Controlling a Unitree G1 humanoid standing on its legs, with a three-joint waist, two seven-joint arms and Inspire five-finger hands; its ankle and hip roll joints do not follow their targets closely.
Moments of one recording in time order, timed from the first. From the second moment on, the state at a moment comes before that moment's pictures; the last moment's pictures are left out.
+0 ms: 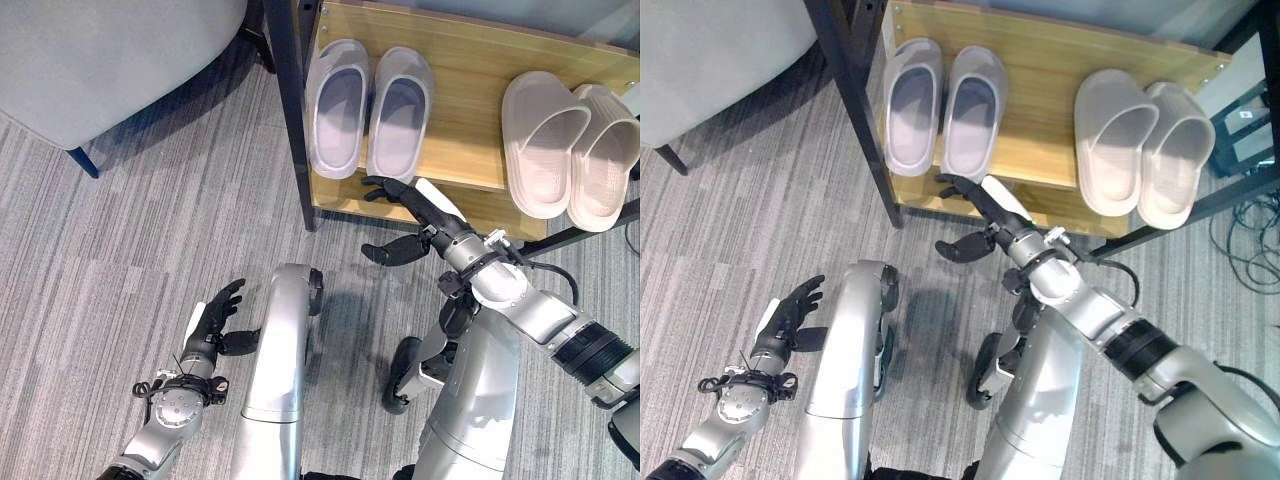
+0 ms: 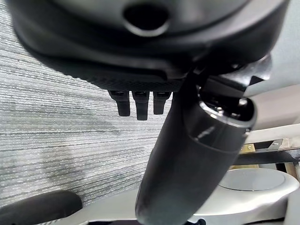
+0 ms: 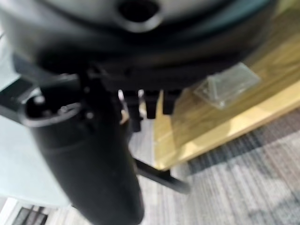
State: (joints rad) left arm 0.03 0.65 -0.41 0.19 -0.42 -0.19 0.33; right arm -0.74 -0.92 0.77 0.19 0.32 -0.12 -0.17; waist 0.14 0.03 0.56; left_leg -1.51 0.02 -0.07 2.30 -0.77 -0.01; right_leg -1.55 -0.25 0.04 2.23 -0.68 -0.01
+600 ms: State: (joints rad) left arm 0.03 0.65 -0.41 0.19 -0.41 -0.19 0.32; right arm -0.74 -0.98 0.78 -0.02 0.41 -0.13 -0.09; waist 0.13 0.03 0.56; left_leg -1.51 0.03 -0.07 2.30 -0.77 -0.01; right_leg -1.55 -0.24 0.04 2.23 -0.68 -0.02
